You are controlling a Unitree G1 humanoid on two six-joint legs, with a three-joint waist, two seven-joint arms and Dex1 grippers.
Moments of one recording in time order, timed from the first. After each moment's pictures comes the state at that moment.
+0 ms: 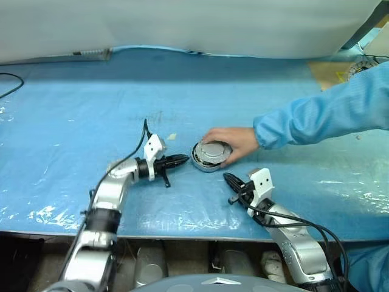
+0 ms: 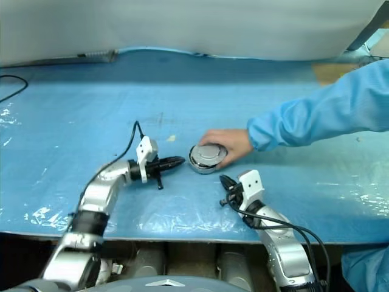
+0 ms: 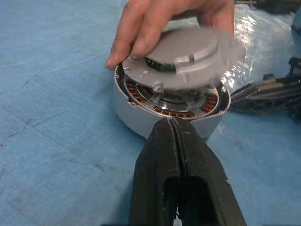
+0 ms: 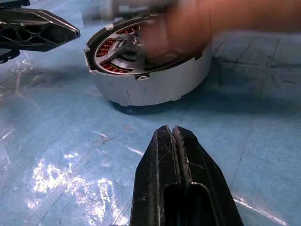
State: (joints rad) left arm -0.31 0.19 0.02 0.13 -0.12 0.24 -1.02; right arm 0.16 -0.27 0.10 -0.29 0.23 0.30 0.44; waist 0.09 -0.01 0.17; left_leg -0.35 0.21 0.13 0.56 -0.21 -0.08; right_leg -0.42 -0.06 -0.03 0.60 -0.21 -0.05
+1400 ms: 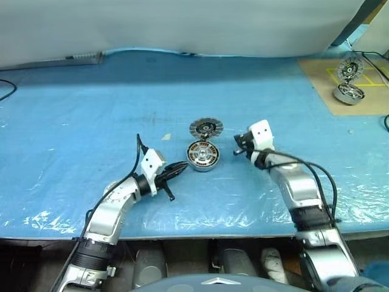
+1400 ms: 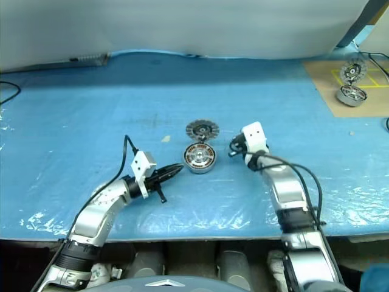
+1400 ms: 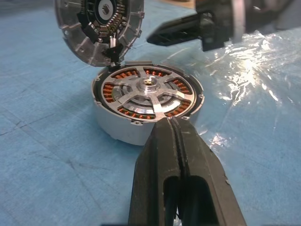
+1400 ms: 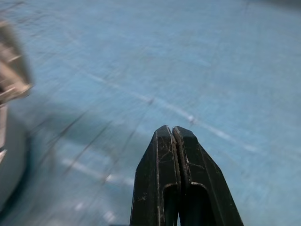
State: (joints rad) left arm -0.12 0.27 -0.11 -0.08 -0.22 0.15 -0.82; right arm -0.54 -0.35 0.03 0.28 0.11 0.42 0.39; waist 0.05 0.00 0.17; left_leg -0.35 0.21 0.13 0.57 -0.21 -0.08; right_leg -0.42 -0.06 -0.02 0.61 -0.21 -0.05
